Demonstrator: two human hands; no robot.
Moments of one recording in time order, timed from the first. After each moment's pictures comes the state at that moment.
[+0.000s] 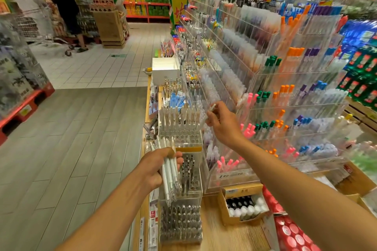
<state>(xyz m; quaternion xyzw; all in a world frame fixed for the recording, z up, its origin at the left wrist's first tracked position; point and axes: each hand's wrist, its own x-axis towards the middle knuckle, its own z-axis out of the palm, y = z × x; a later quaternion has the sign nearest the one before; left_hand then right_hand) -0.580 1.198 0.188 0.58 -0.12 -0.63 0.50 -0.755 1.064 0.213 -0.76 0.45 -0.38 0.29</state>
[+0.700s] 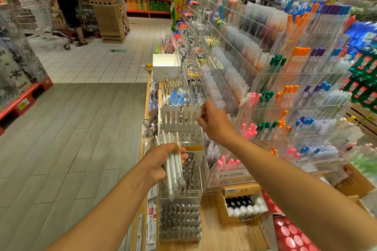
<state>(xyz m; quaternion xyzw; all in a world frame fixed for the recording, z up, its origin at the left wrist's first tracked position) -0.581 1.184 0.187 0.58 -0.14 -0.64 0.49 -0.730 1.049 0.203 -0.83 0.44 -0.28 0.19</state>
